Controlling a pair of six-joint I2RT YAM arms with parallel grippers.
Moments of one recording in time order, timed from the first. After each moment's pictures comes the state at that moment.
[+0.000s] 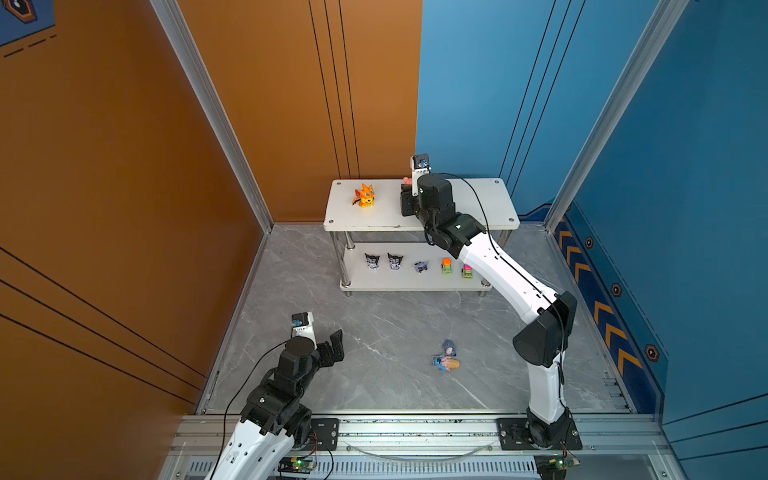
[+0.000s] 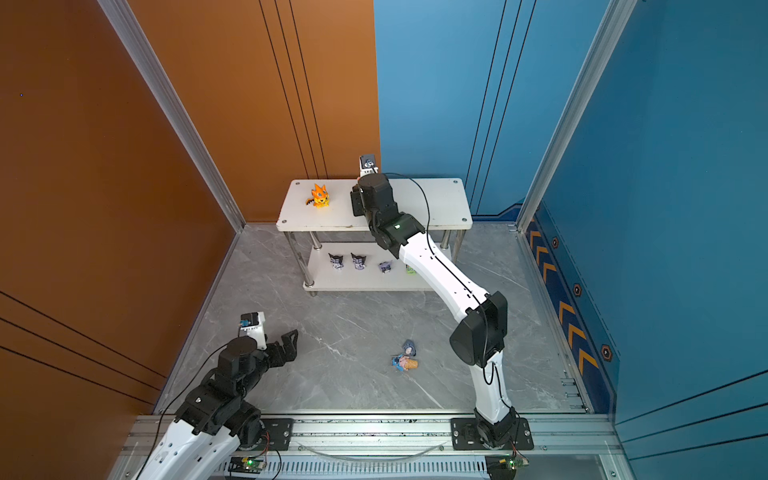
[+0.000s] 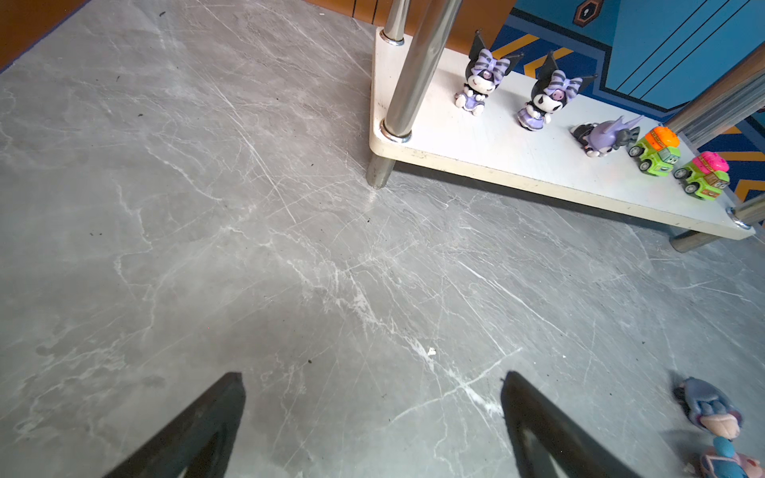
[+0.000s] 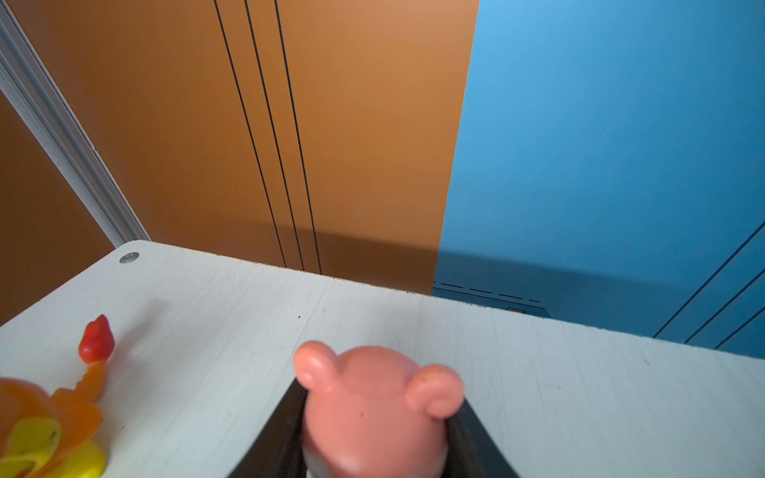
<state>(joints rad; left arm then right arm) -0.40 0.31 0.30 -0.54 -0.23 -0.47 0.66 2.02 2.17 -0.33 0.40 0.10</state>
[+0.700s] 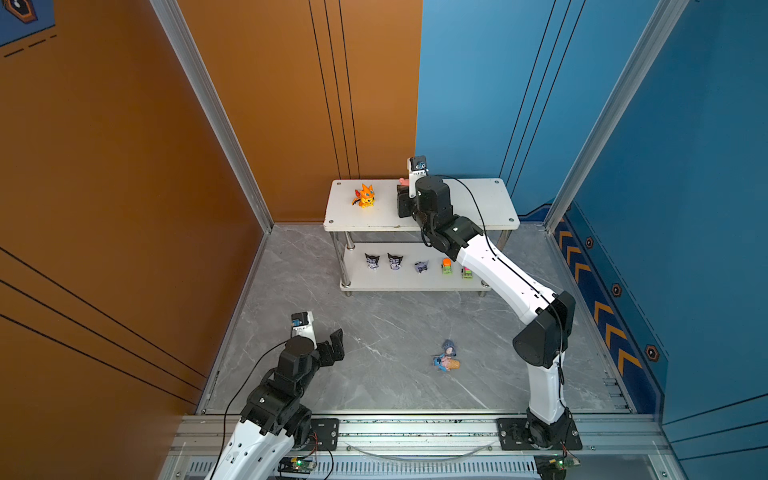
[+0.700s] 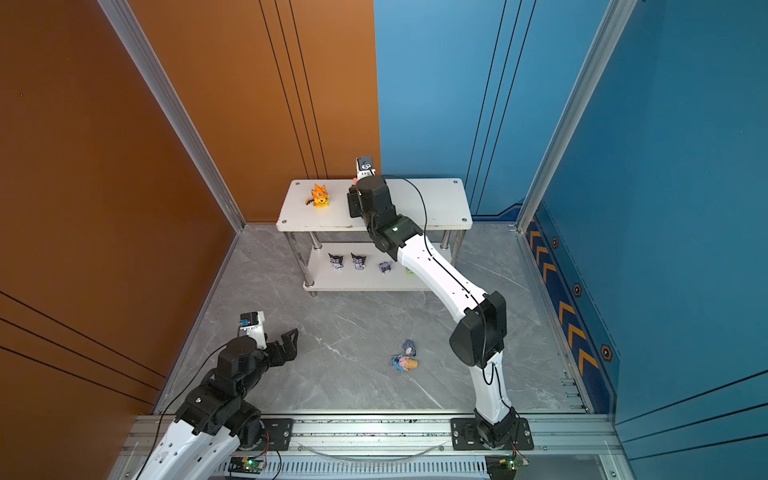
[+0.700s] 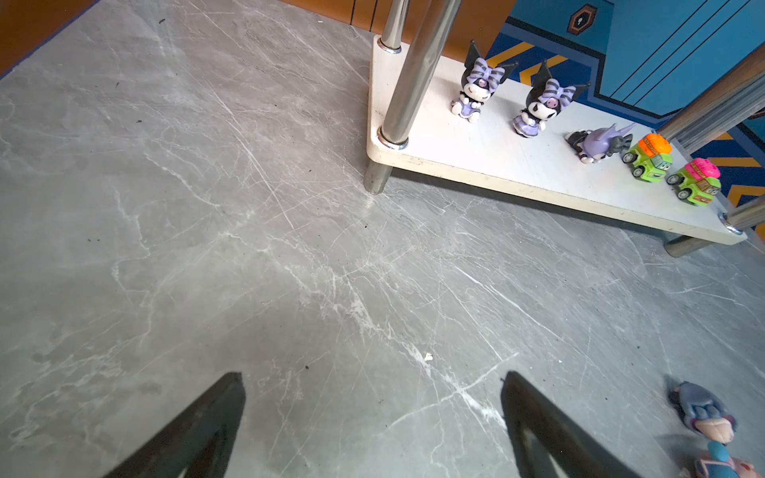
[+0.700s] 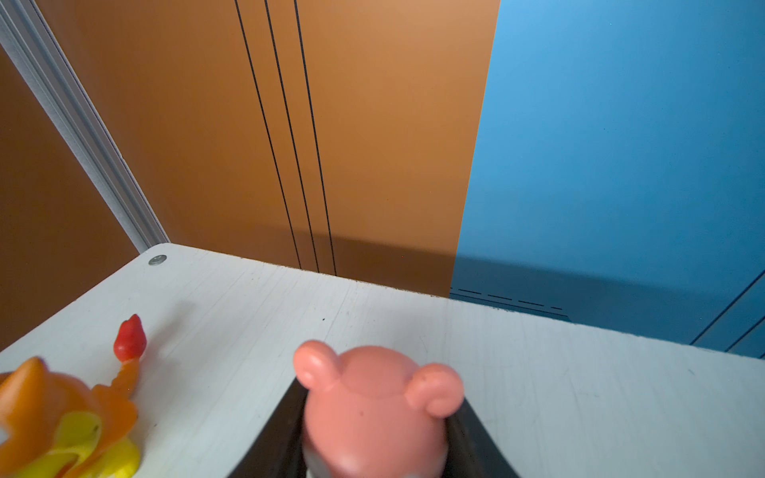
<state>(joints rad) -0.40 0.31 0.29 -0.53 -0.23 -0.47 0.68 2.02 2.13 -0.28 0.38 0.11</state>
